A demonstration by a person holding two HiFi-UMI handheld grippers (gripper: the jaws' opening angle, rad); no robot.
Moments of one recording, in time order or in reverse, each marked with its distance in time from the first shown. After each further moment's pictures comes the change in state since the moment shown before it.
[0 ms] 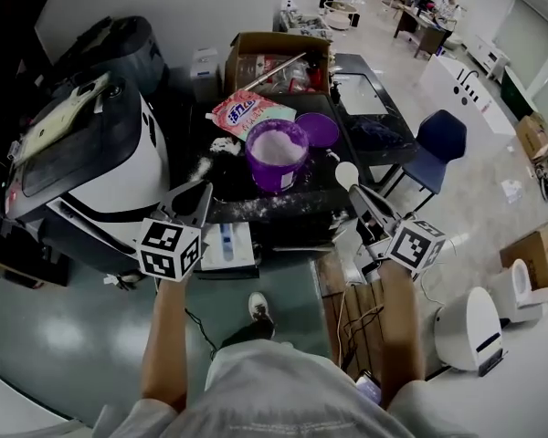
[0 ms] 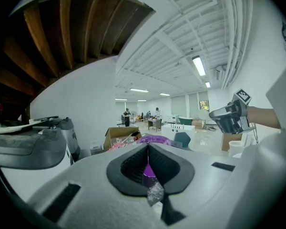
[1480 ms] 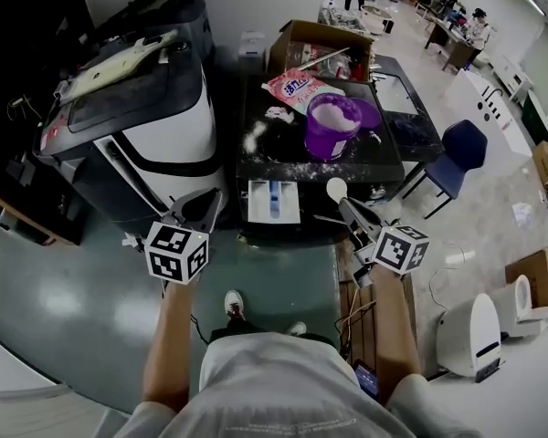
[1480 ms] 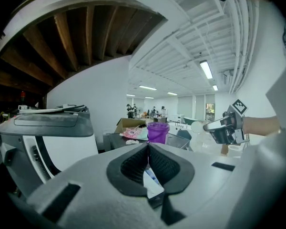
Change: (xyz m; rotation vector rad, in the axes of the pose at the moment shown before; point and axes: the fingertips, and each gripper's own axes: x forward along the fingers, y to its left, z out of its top) left arm -0.180 0.024 -0.080 -0.102 0.045 0.063; right arm 0.005 0.122 -0.152 -0.019 0.194 0.035
